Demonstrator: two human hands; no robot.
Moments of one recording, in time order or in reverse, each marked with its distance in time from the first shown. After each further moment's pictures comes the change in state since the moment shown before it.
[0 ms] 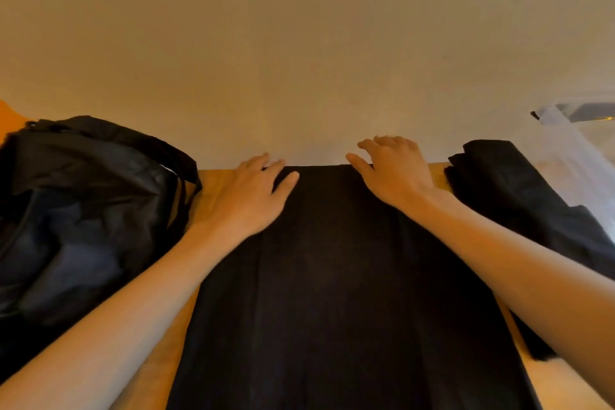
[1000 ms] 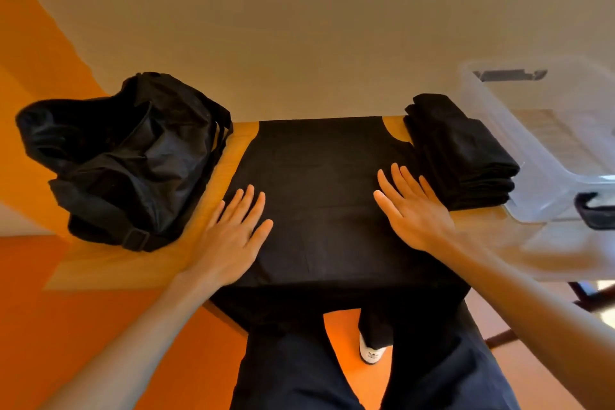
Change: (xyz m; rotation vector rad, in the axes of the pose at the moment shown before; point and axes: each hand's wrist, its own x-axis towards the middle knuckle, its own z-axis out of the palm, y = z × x) left_hand -0.253 -0.030 0.069 0.201 0.058 0.050; right_hand -0.256 0.018 0.012 0.092 -0.185 0.020
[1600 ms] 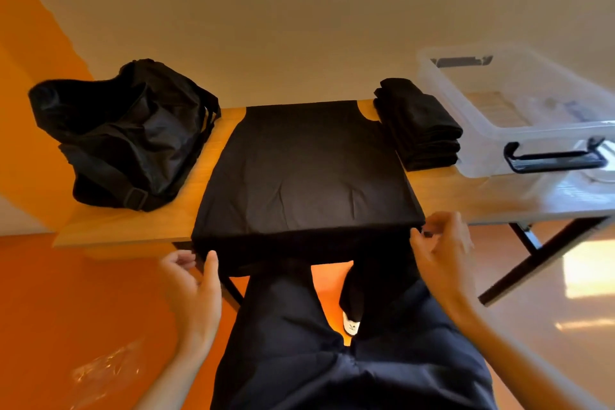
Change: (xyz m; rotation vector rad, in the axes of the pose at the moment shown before) left_hand -0.148 0.054 0.053 -0.942 0.712 -0.547; right_hand -0.178 0.019 0.052 0.645 0.722 0.213
